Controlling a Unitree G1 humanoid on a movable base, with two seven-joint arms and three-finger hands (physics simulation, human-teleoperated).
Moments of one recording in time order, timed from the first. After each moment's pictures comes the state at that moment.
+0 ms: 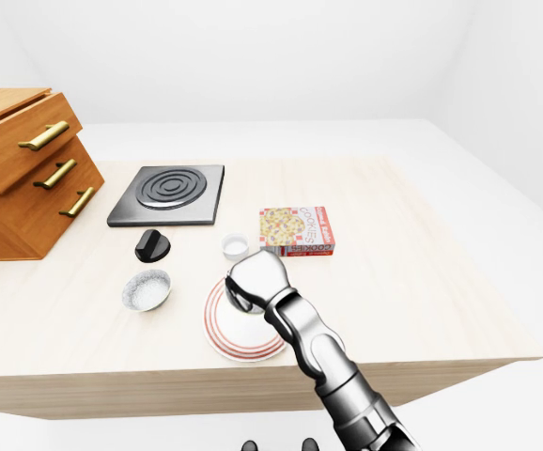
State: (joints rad) left arm 0.33 0.31 1.20 0.26 -0.64 -0.05 -0.03; right arm -0.33 0.19 0.40 0.17 -1.54 -0.09 0.21
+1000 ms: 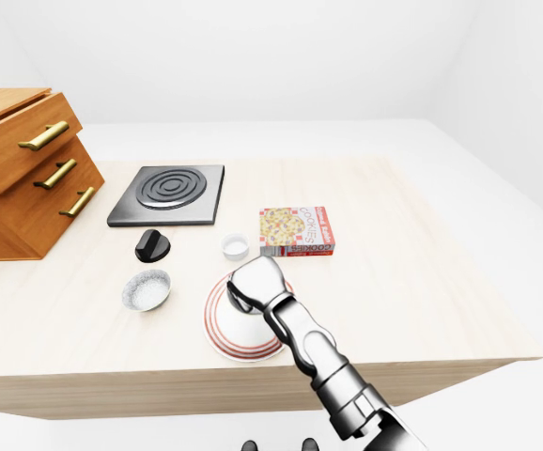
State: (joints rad) left arm 0.33 0.31 1.20 0.27 -0.64 -0.05 -0.03; right arm -0.38 0.19 0.38 0.42 -1.57 -0.09 -0.01
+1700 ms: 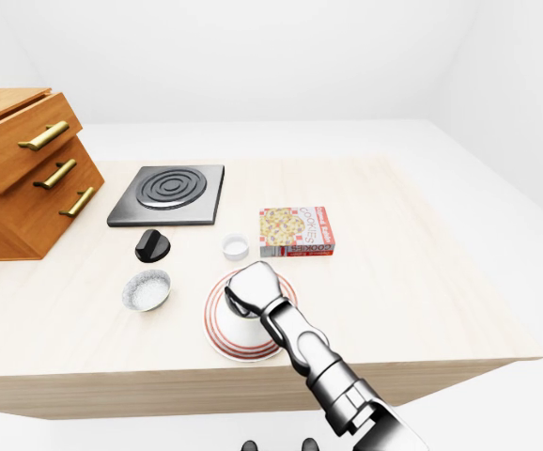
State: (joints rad) left arm 0.33 0.31 1.19 0.26 -0.64 -0.05 -0.03; right arm -0.43 0.21 0.37 0.60 -1.58 -0.09 -0.15
